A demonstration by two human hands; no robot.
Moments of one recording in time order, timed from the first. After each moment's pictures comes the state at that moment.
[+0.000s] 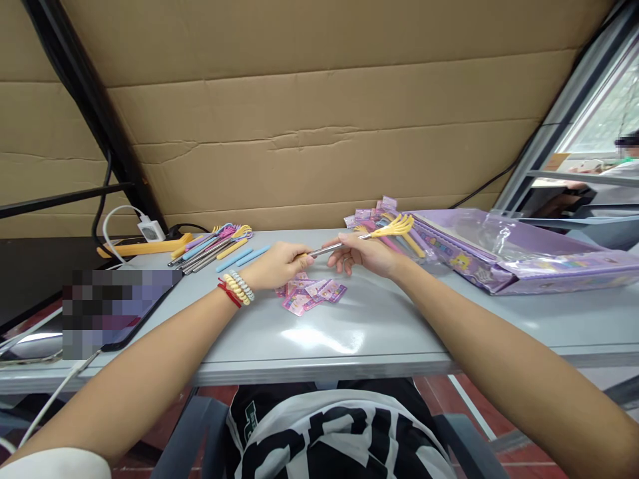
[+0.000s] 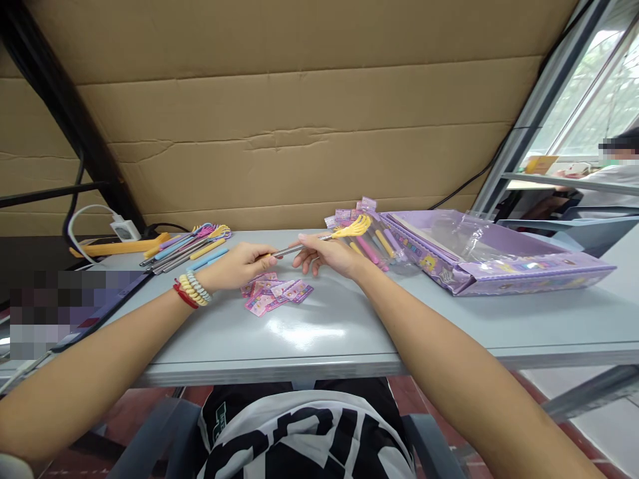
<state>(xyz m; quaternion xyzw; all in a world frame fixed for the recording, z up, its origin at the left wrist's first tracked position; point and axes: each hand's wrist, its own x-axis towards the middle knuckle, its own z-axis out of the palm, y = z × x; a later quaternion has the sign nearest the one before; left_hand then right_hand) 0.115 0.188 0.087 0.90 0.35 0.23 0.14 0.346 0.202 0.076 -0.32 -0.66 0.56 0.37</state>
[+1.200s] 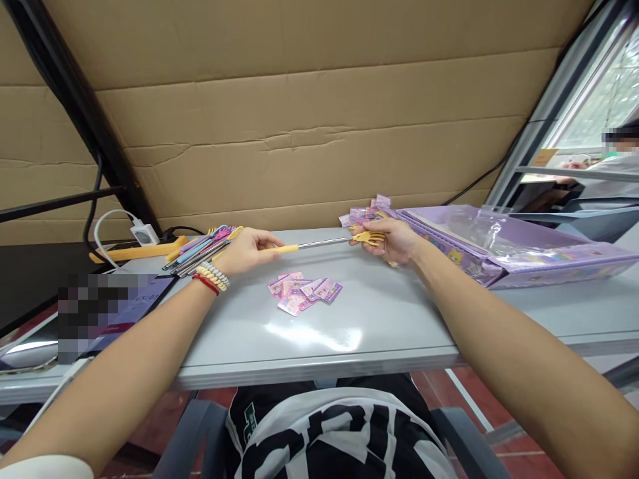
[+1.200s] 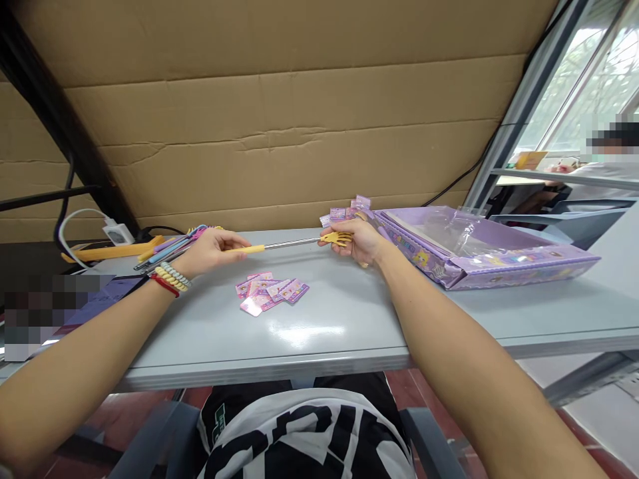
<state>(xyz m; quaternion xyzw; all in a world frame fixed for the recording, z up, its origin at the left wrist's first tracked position) 0.076 0.212 0.092 0.84 0.39 0.32 0.20 0.399 0.222 0.085 -0.42 -0.52 0.58 0.46</state>
